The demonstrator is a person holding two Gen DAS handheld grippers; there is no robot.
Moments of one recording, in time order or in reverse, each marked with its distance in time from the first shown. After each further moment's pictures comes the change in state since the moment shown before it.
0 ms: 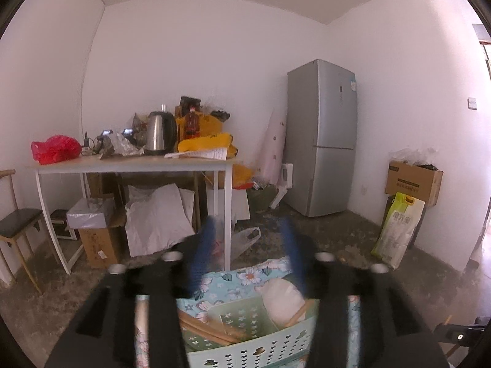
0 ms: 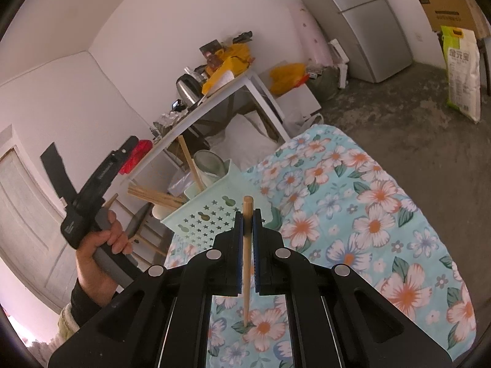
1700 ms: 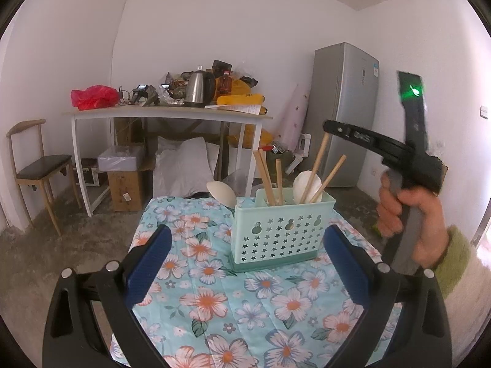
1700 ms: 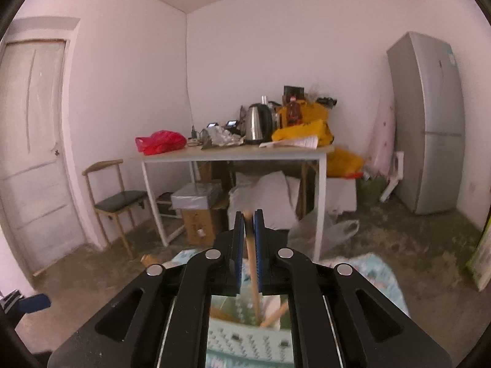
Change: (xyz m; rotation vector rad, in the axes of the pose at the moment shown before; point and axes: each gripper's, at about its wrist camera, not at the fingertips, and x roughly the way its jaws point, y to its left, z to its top) left arm -0.143 0.052 -0.081 -0.124 0.173 0.069; right arm 0.096 0.129 0.055 -0.575 -0.216 0.068
